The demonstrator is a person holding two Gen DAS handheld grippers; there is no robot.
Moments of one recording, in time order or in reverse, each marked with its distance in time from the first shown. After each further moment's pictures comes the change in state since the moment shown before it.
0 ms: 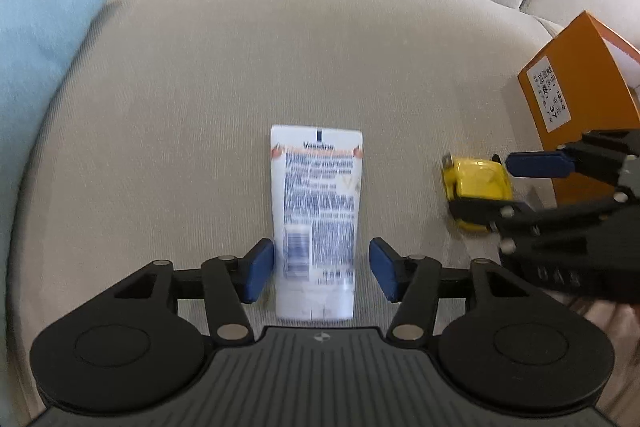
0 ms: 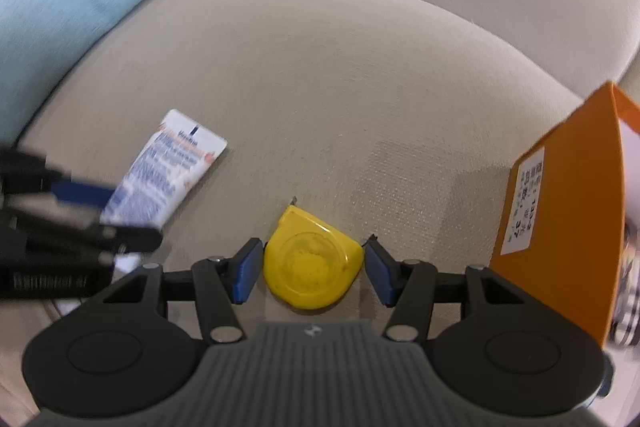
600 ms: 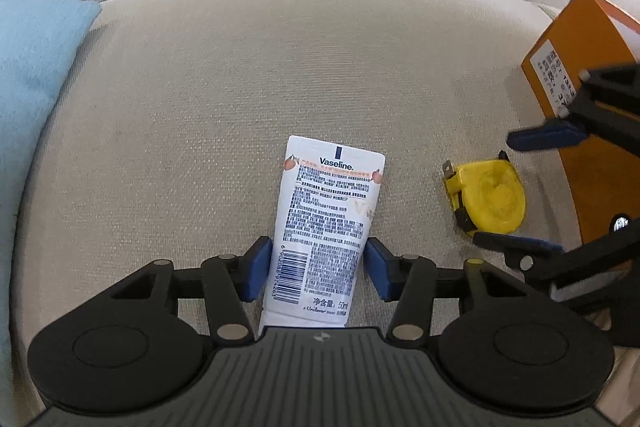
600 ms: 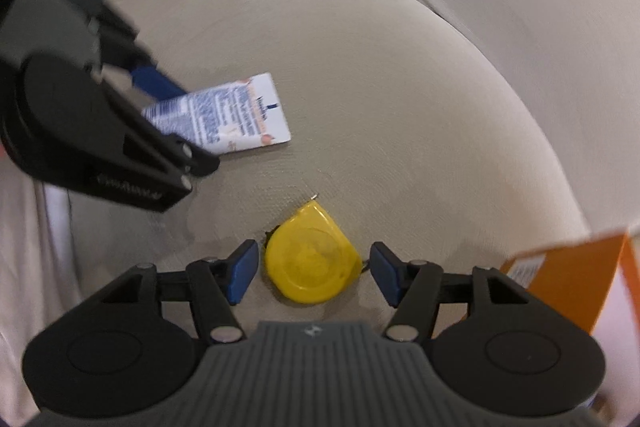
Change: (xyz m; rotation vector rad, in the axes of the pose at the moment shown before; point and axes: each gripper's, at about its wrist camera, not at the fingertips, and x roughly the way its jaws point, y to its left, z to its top) left arm 0.019 -0.024 0.003 0.052 -0.013 0.057; right arm -0.010 0.020 -0.013 -0.506 0.008 -0.014
